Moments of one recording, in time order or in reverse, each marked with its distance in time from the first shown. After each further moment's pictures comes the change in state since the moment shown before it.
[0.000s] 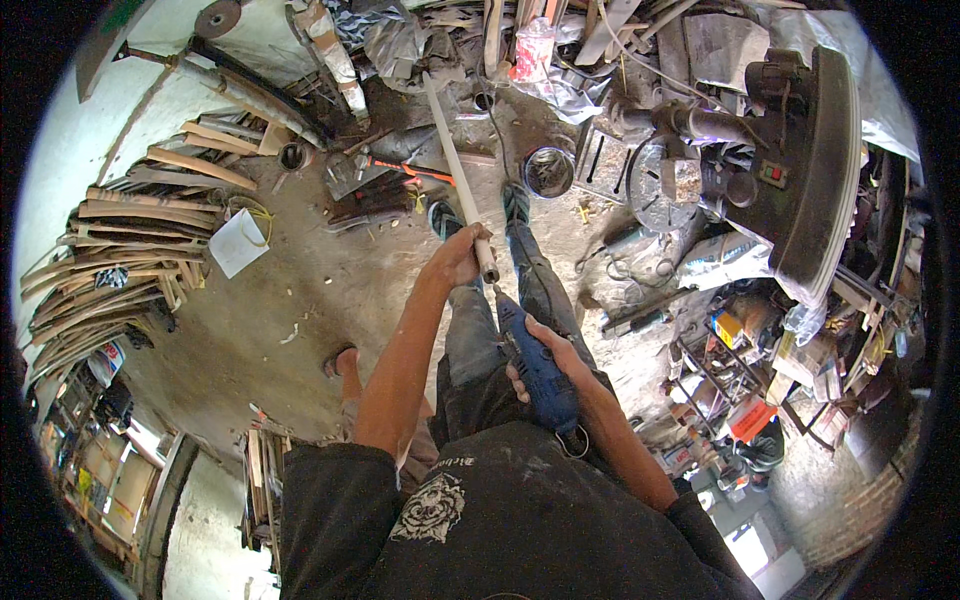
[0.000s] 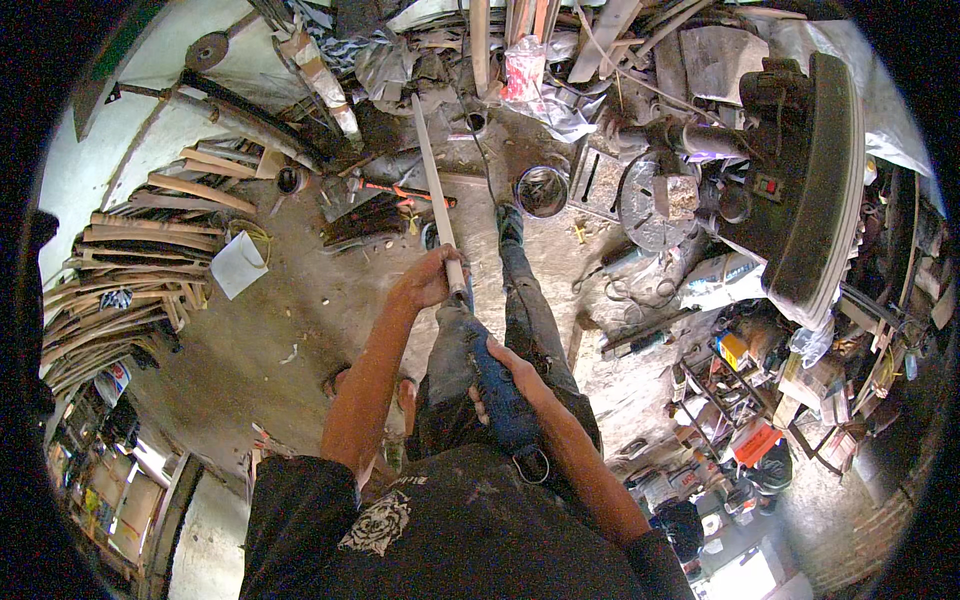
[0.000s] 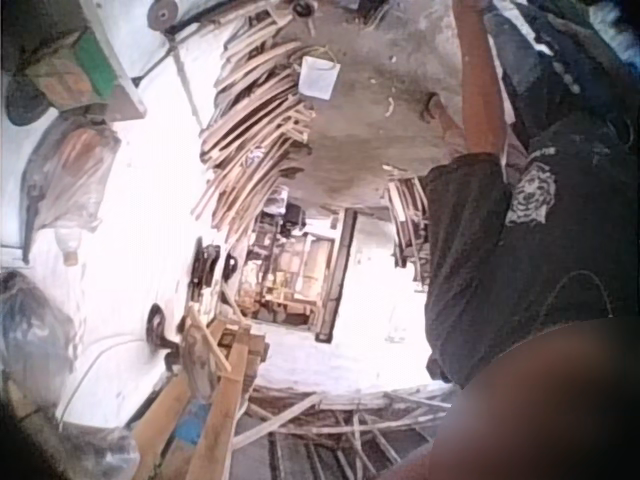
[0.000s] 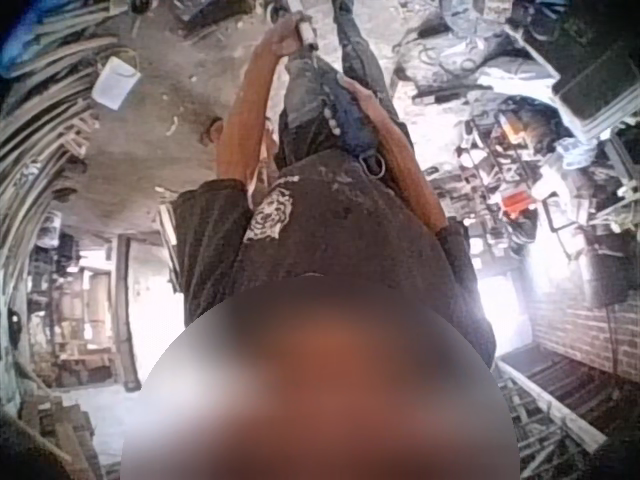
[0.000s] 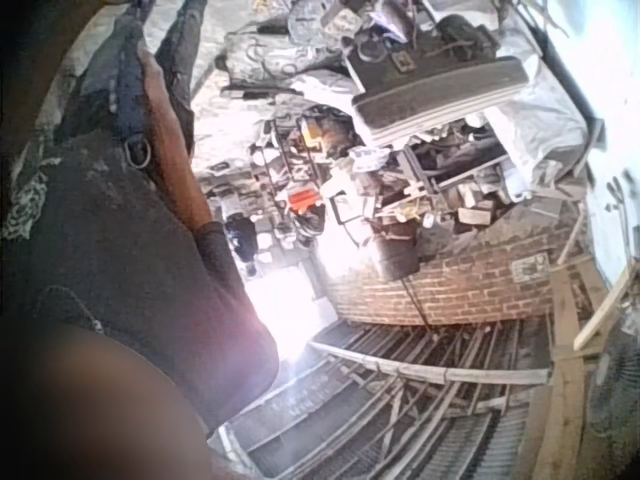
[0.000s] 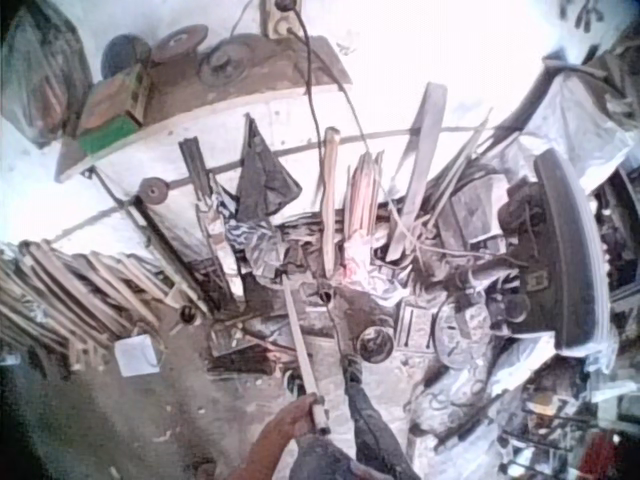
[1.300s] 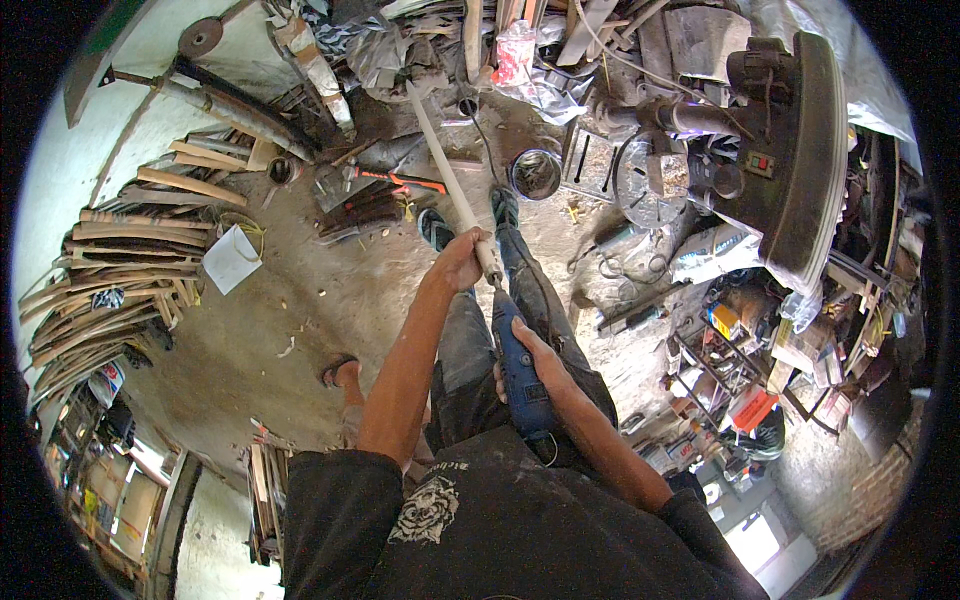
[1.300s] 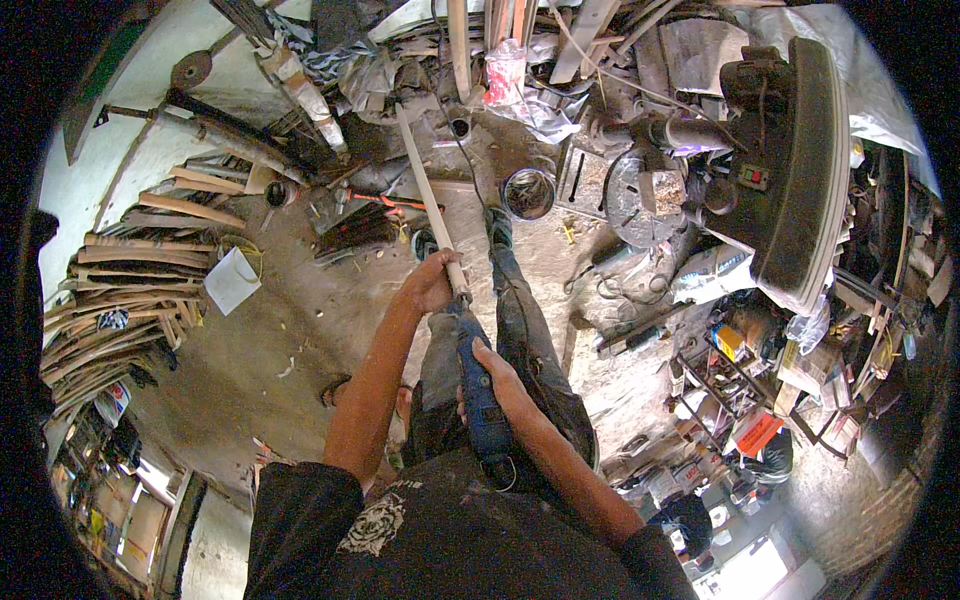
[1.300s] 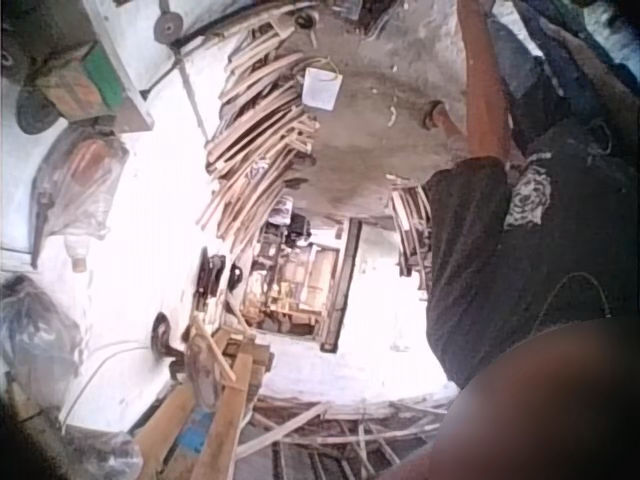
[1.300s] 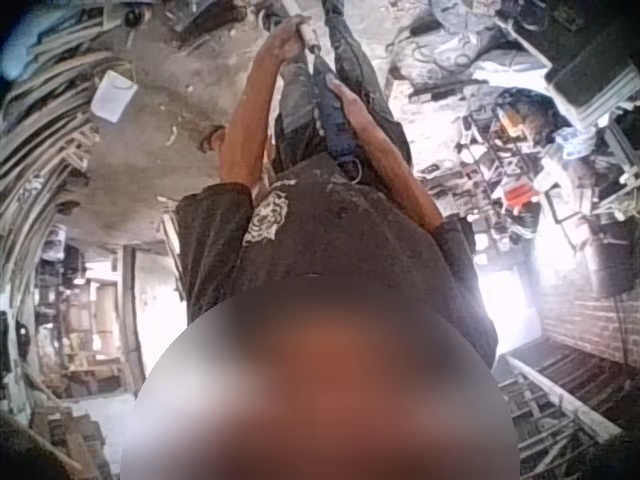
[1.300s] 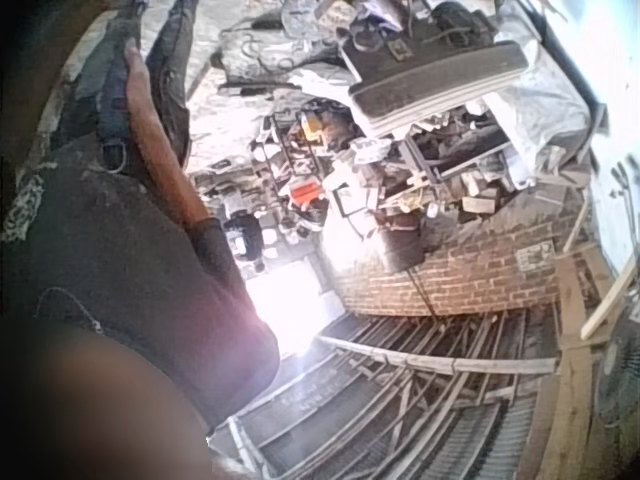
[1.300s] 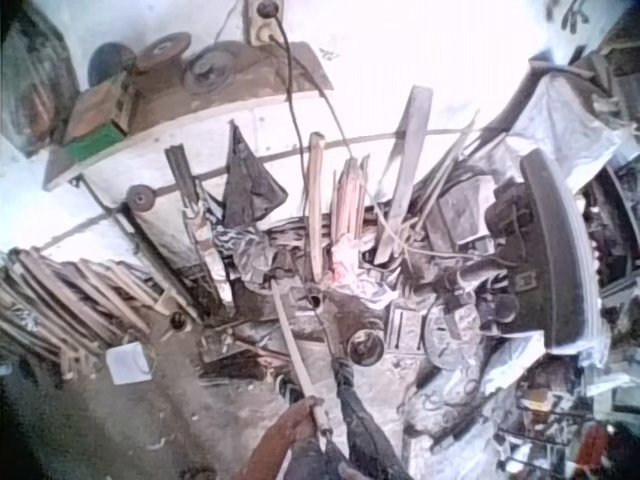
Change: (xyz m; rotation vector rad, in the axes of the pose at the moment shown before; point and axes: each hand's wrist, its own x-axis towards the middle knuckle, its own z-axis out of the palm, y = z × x) left_hand 0.011 -0.009 0.021 0.006 -0.028 0.006; right_hand -0.001 0.010 0.016 -0.069 0.194 -0.164
